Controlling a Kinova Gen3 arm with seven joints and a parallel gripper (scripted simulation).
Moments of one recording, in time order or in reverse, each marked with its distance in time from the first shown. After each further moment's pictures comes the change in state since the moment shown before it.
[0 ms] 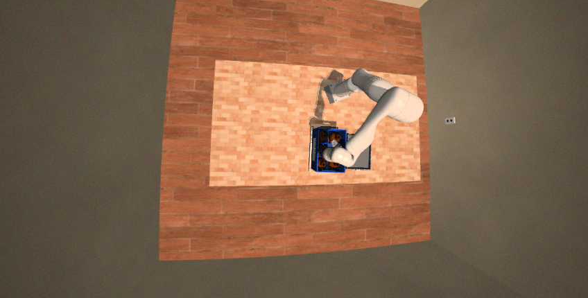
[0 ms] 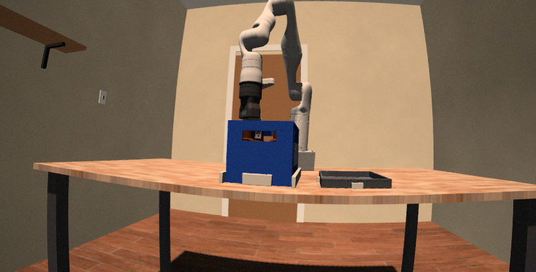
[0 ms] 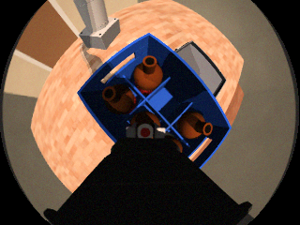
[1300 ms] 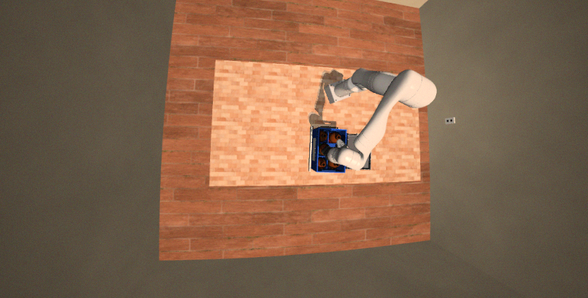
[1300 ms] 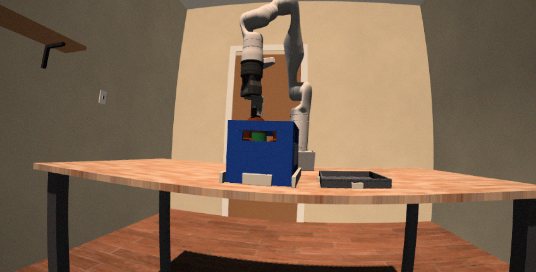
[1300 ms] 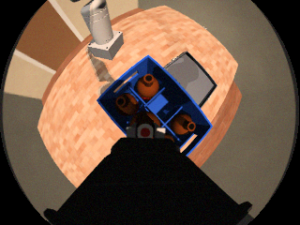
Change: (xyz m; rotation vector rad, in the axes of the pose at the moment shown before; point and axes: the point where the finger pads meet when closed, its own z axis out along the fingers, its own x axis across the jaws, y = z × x) arm -0.001 -0.003 -0.075 0.020 -0.009 0.000
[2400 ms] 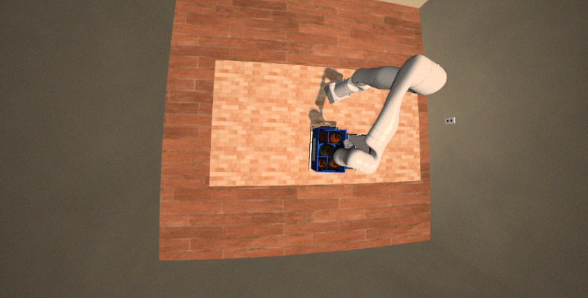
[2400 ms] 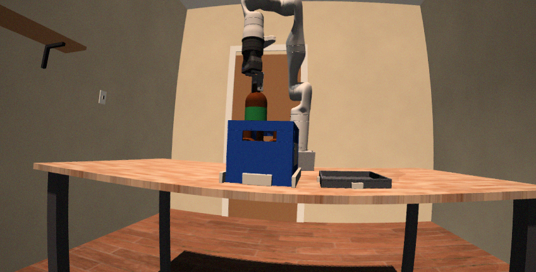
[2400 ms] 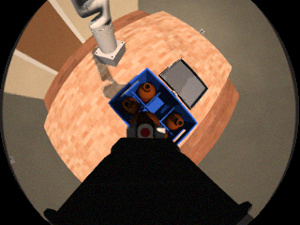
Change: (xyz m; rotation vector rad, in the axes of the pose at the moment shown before) arm 0.000 0.001 -0.083 -0.004 0.002 0.000
